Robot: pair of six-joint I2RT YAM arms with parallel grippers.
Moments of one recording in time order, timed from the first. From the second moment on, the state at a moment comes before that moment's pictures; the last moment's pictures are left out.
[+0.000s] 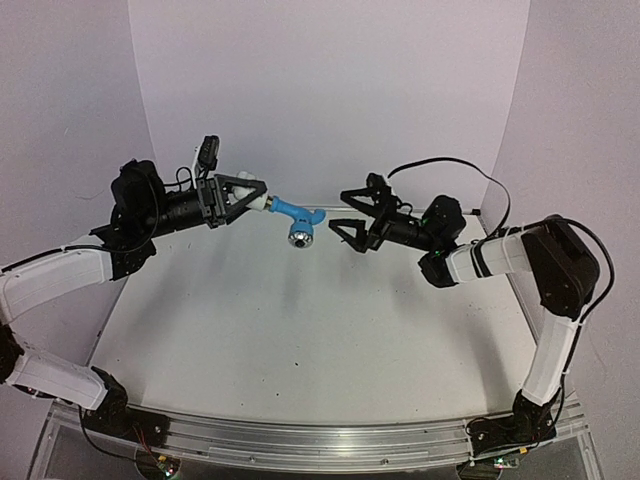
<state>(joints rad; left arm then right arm) -0.58 1.24 0.93 0.45 0.69 -0.85 0.57 1.90 1.08 1.23 -0.88 1.56</state>
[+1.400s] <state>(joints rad) -0.57 1.18 0.85 0.29 0.63 -1.63 0.97 1.63 1.20 0.35 -0.25 -0.69</state>
